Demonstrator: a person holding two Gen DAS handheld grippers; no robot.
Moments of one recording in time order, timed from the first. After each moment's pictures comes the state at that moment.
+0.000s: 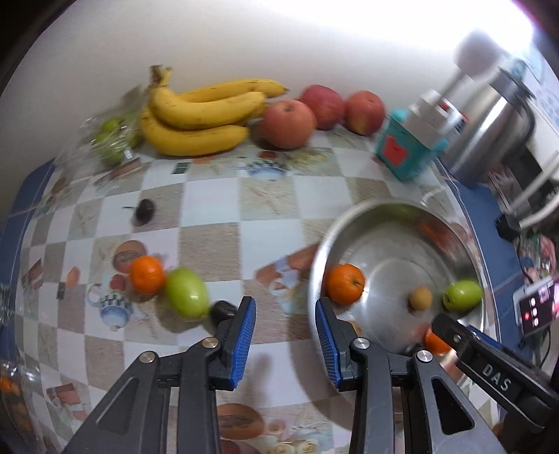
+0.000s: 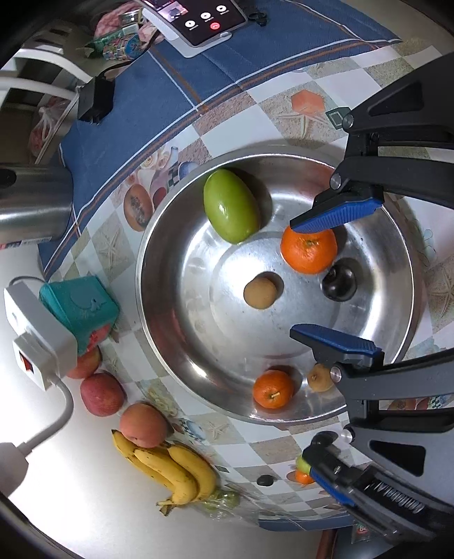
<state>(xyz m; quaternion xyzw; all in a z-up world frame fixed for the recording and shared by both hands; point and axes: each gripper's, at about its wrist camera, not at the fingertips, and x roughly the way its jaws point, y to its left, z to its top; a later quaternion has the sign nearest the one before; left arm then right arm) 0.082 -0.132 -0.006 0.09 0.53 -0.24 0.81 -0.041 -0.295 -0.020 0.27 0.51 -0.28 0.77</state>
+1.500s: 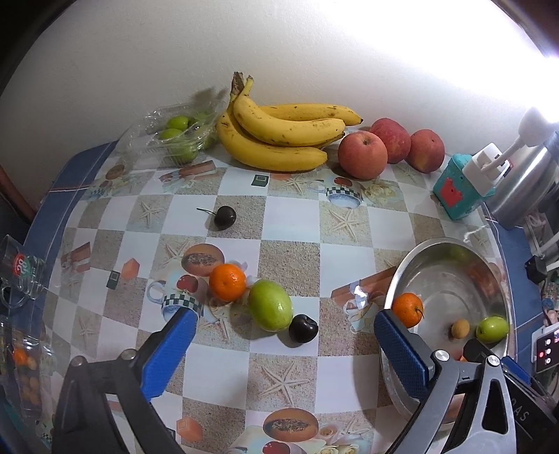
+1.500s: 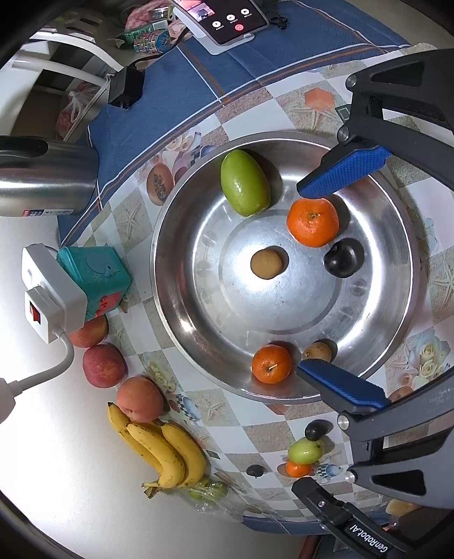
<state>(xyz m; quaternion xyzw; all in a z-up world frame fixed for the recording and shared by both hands) 0.101 -0.088 0.010 0.07 0.52 -0.15 0.84 -0.033 -0.272 -0.010 0.23 0.50 -0.27 0.79</state>
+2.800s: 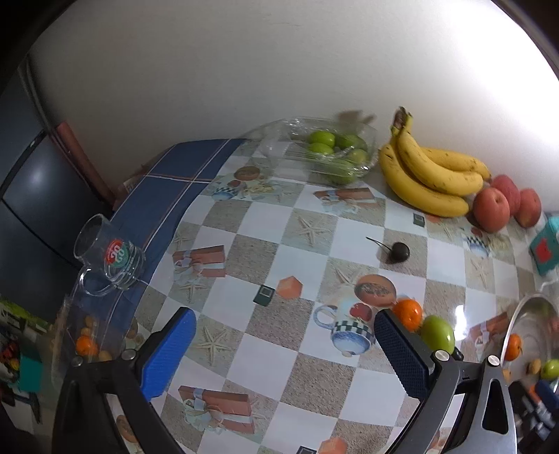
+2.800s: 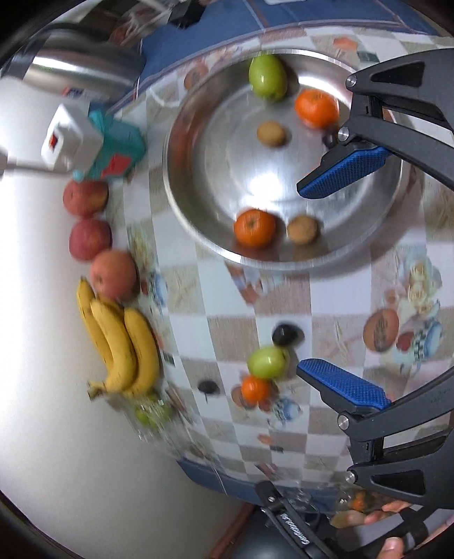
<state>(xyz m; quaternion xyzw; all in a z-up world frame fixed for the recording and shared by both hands) 0.143 0.047 0.037 0.07 0.48 0.01 0.87 0.015 -0.179 -0.003 0.17 0.51 -0.13 0.83</state>
